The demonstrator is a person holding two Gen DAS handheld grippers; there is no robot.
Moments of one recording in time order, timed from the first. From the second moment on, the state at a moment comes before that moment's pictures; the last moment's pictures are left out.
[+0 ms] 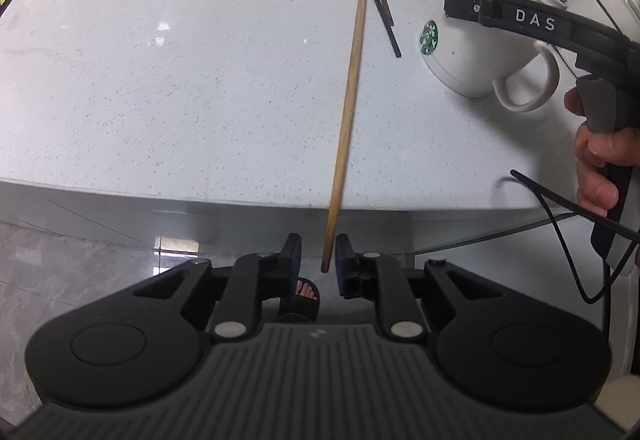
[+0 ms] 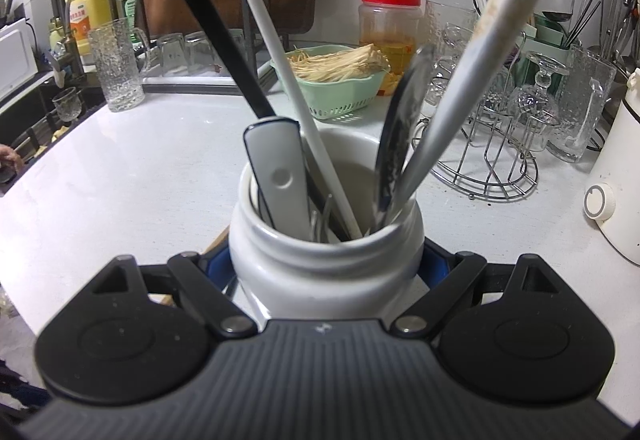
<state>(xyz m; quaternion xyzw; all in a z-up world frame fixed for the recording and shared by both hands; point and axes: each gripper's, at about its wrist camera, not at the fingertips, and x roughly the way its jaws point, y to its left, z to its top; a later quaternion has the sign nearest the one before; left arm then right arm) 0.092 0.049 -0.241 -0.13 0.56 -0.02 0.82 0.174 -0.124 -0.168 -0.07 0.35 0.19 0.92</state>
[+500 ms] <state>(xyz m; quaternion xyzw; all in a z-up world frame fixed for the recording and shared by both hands) 0.100 0.058 -0.183 -0.09 0.52 -0.02 0.85 0.175 -0.122 -0.167 -0.07 0.35 0.18 0.92</state>
